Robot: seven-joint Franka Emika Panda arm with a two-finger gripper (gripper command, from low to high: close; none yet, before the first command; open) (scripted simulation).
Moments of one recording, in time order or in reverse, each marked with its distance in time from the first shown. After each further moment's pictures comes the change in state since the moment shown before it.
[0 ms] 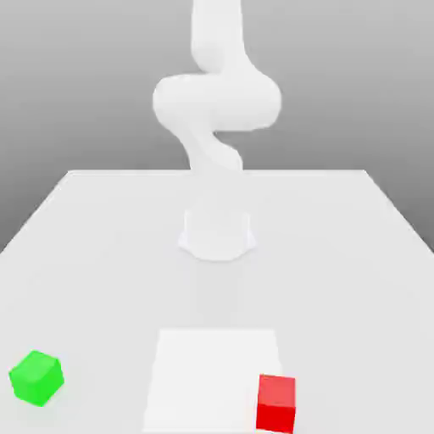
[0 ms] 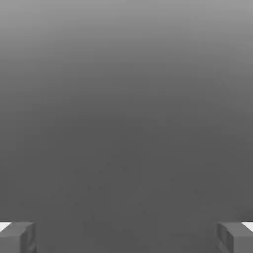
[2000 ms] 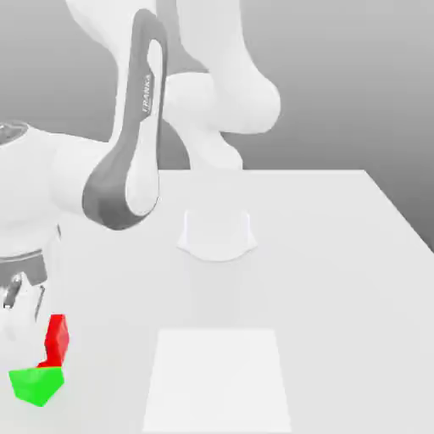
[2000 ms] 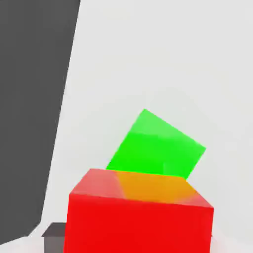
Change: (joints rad) arm -0.383 1.012 -0.171 -0.096 0.127 0.380 0.805
